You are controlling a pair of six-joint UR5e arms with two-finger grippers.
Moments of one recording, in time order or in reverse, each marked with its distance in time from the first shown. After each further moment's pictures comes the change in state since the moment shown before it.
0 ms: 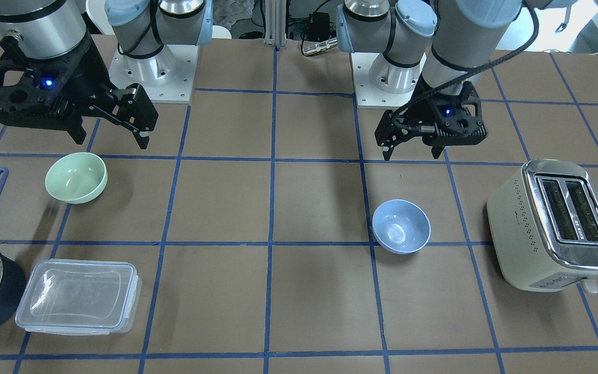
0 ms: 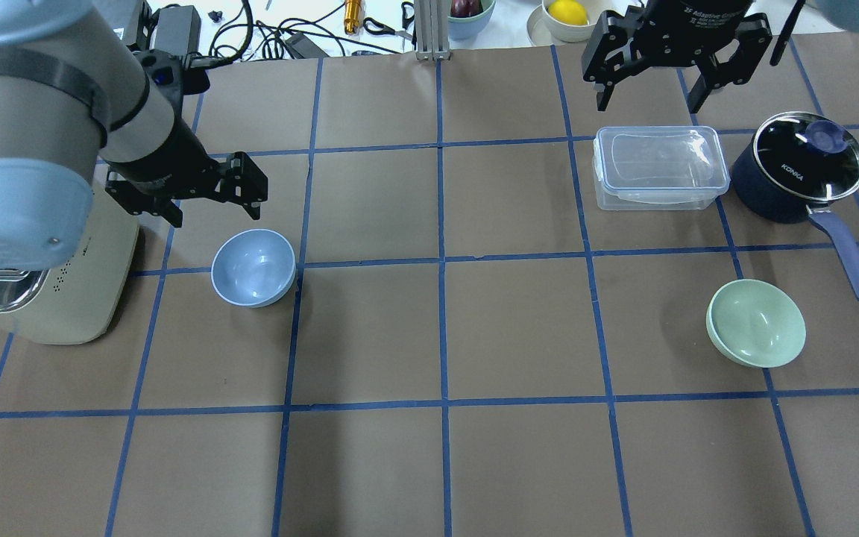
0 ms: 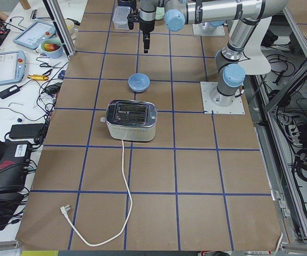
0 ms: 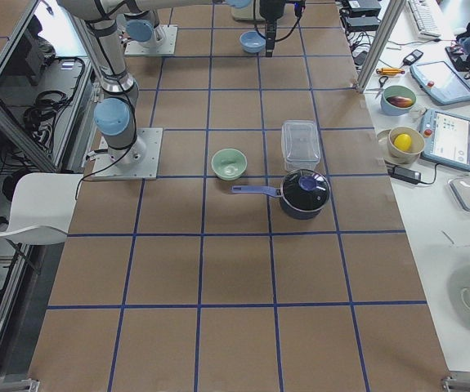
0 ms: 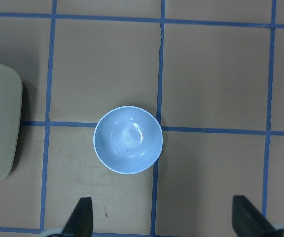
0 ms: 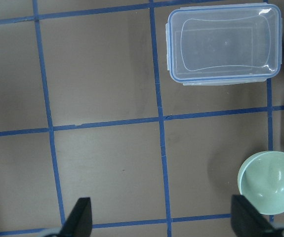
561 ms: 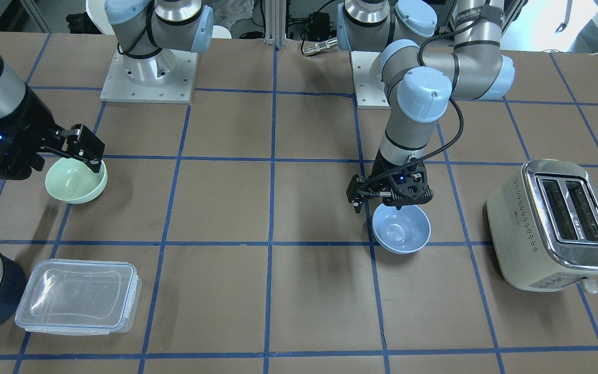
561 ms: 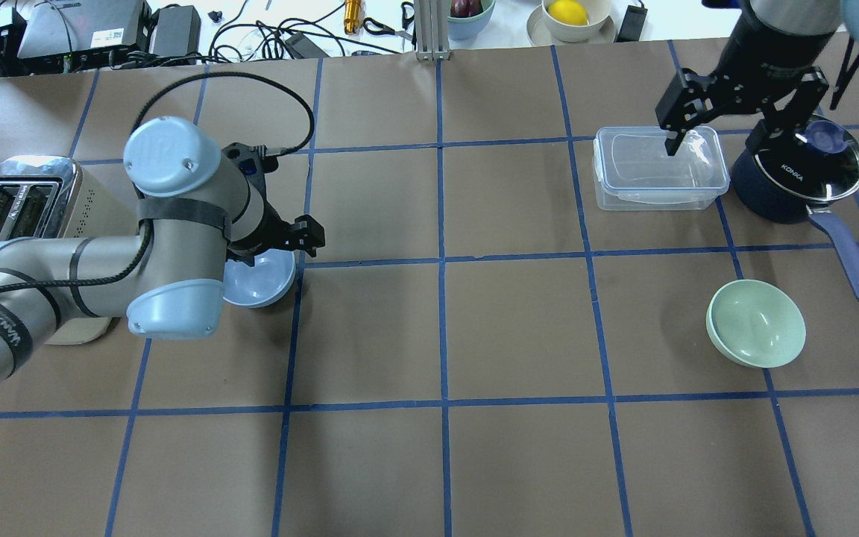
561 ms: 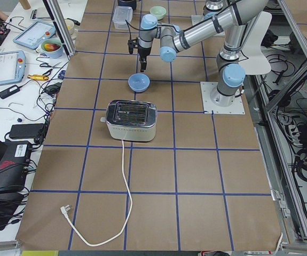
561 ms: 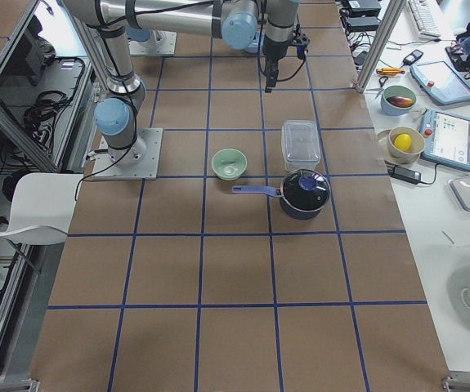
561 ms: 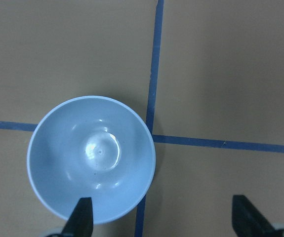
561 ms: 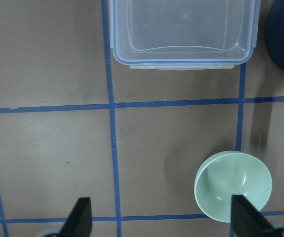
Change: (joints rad) left arm -0.035 -0.204 -0.260 0.527 -0.015 -0.081; right arm -0.220 0.012 0.190 -0.083 -0.001 -0.286
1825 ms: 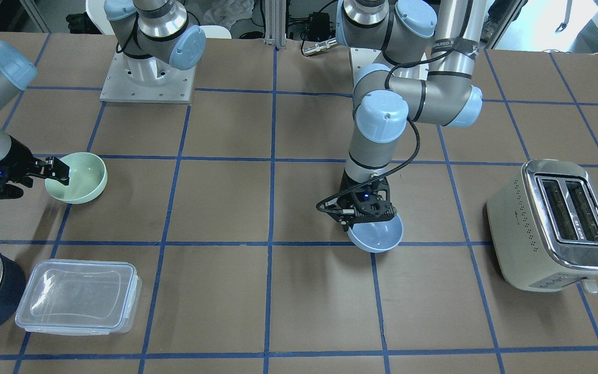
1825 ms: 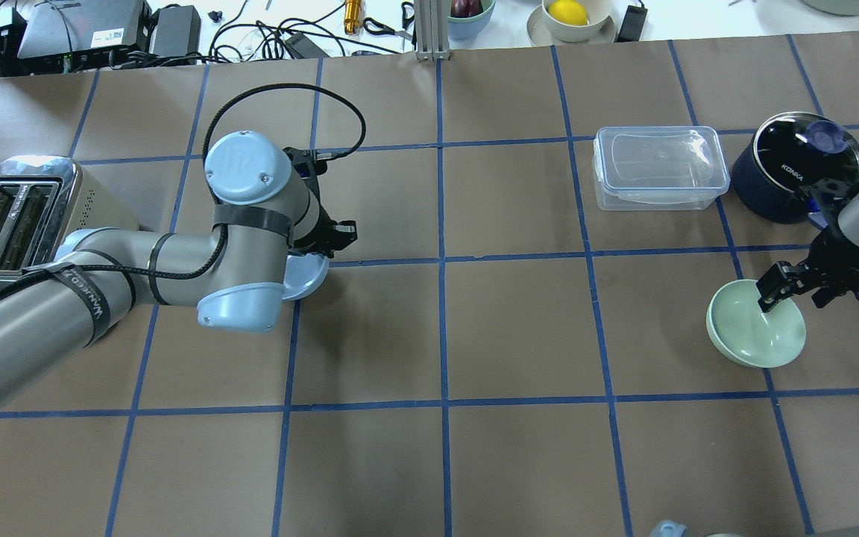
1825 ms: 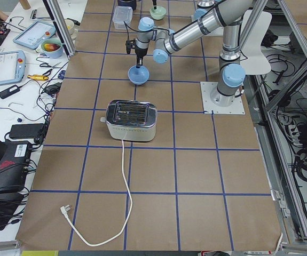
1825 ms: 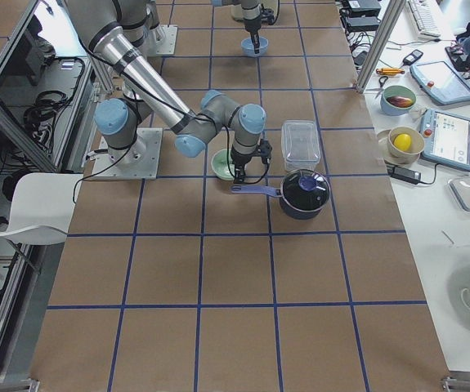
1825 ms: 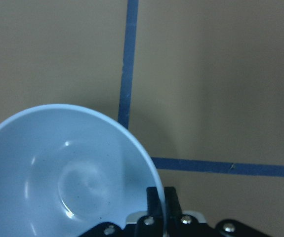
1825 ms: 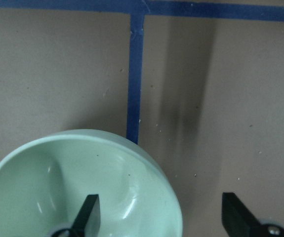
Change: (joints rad) left arm -0.154 -0.112 0.103 0.049 0.022 -0.168; right arm -0.374 0.061 0.525 -0.530 -0.064 -0.460
